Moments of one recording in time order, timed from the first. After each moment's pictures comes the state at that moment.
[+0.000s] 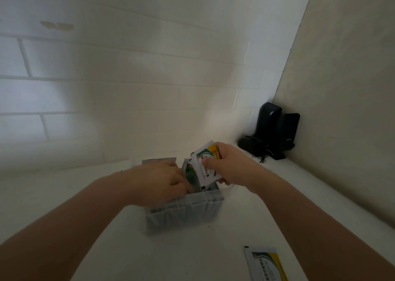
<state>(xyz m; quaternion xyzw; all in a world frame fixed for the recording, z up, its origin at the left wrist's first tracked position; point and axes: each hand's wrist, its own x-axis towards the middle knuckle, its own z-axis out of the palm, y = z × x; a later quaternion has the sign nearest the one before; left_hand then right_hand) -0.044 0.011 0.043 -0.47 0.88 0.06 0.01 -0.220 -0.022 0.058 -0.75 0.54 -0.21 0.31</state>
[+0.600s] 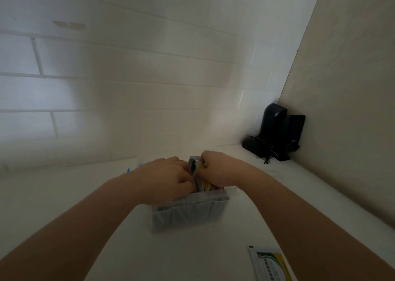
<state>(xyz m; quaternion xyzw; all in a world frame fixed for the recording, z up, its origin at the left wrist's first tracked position) -0.043 0.010 0.037 -0.49 0.87 0.07 -0.04 -0.185 -0.024 0.058 -0.81 0.56 -0.01 0.17</state>
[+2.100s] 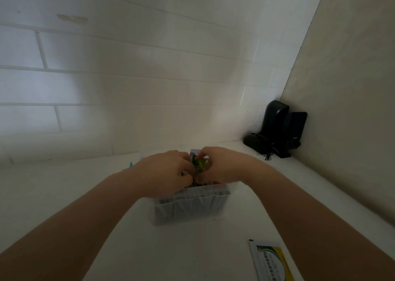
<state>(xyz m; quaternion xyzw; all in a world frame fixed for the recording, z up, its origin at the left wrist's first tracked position) -0.045 0.016 0.041 -0.53 0.84 0.10 -0.10 -0.191 -0.013 0.067 -0.82 0.55 -0.01 0.18</state>
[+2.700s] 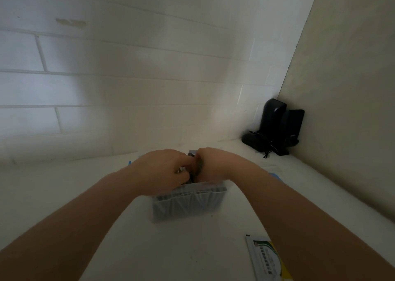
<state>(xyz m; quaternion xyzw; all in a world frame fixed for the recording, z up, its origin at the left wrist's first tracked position) -0.047 0.025 0.046 -0.53 0.83 0.08 -0.13 -0.181 -0.014 0.059 -0.83 0.54 0.02 0.15</state>
